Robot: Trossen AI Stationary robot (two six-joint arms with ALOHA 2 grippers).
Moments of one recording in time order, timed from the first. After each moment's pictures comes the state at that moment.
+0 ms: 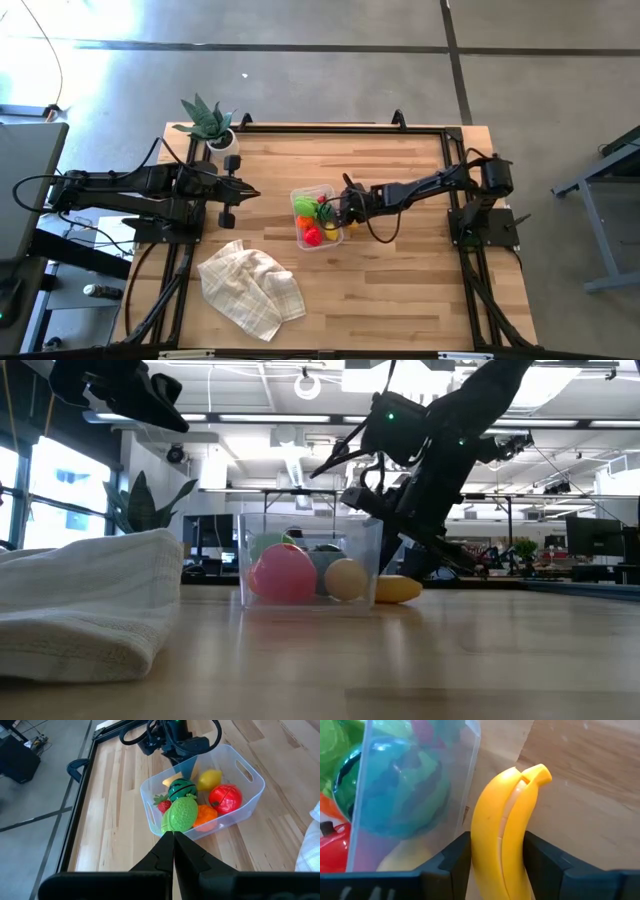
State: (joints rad) left arm 0.16 0.70 0.68 -0.55 -0.12 0.37; right arm -0.03 1.80 0.94 -0.20 0.08 1.12
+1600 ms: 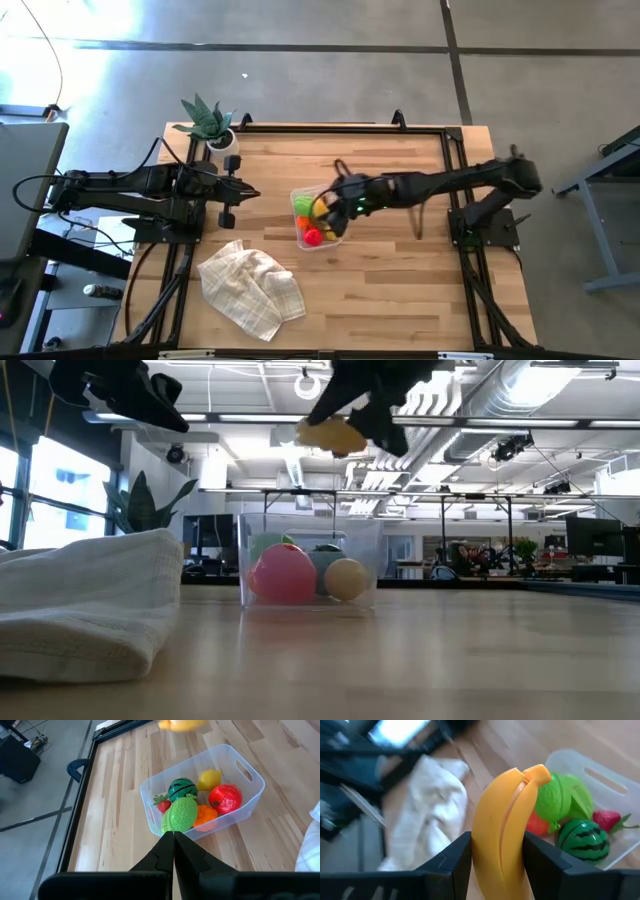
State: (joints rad) left arm 0.16 0.70 0.68 -0.55 -0.12 0.37; right arm 0.05 1.58 1.20 -0.26 0.00 0.68
